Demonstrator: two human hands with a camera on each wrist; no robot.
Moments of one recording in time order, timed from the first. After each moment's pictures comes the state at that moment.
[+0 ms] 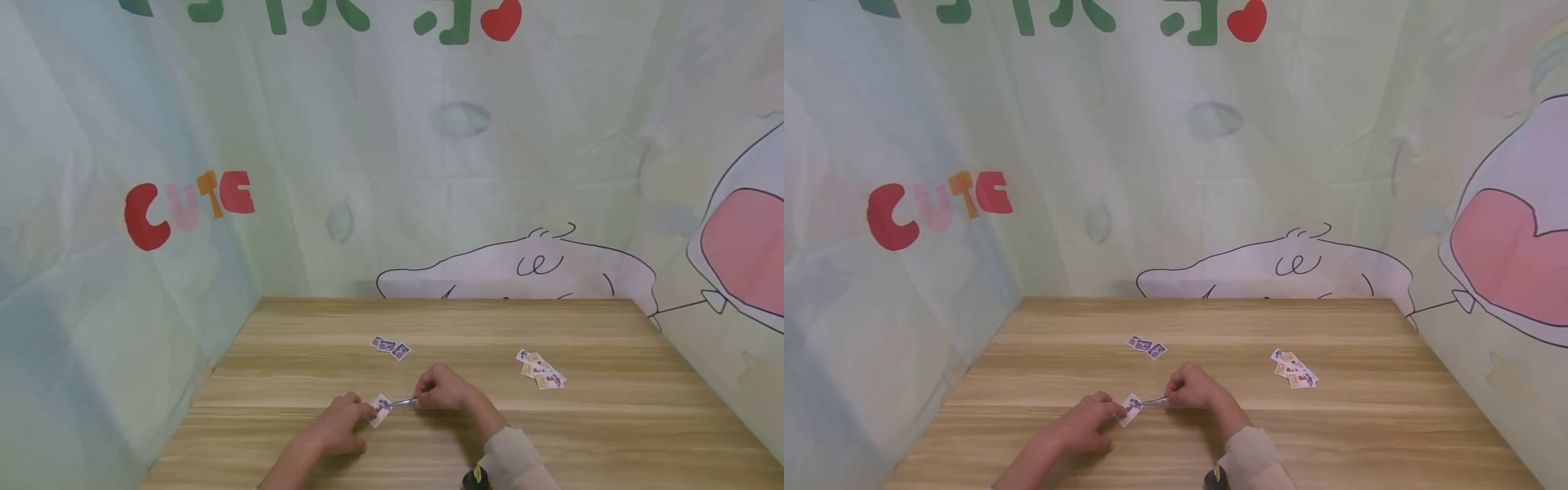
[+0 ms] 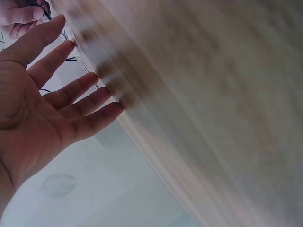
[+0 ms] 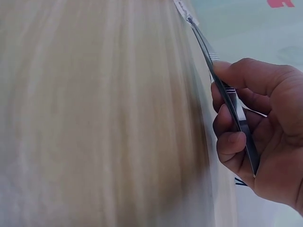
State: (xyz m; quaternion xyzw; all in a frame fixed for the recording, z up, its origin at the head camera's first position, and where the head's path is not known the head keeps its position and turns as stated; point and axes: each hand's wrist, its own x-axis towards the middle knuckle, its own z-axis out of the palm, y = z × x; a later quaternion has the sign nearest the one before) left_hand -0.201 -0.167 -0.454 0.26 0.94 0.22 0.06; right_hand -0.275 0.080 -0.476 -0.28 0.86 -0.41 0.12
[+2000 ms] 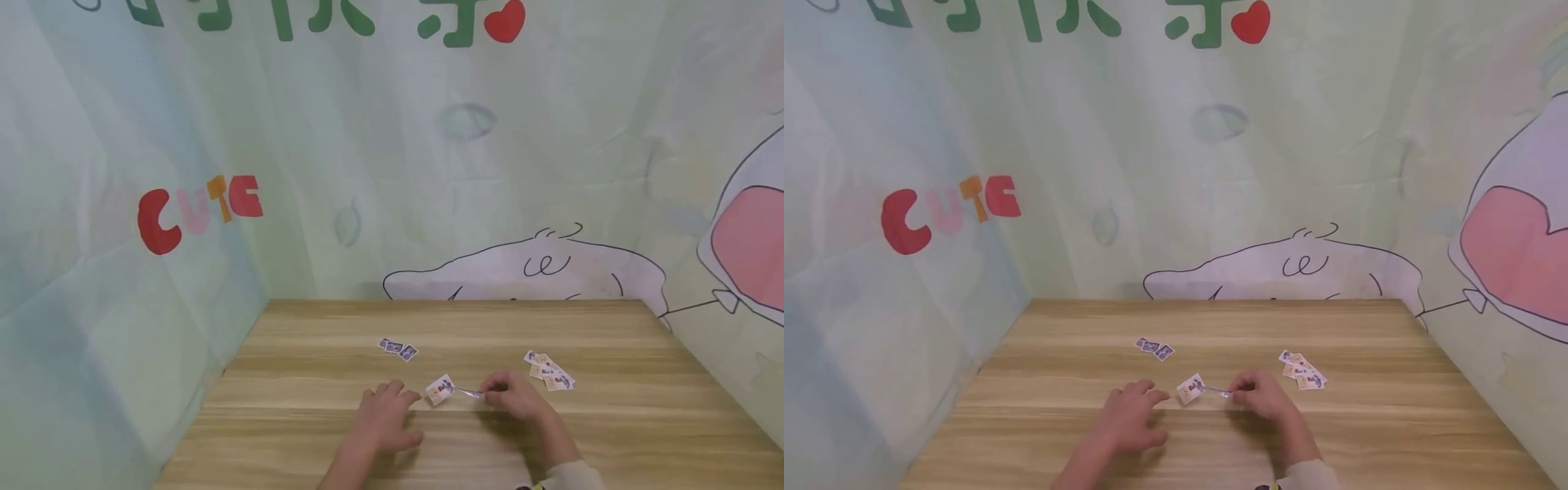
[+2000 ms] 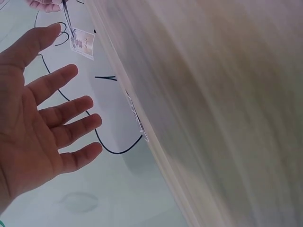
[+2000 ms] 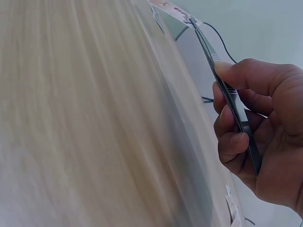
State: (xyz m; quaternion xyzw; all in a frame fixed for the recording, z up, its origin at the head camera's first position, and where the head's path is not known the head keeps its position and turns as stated) left_hand -0.196 -0.100 -0.440 0.24 0.97 0.10 -0.05; right_hand -0.248 0.177 -0.479 -0.21 0.84 -0.50 0.02
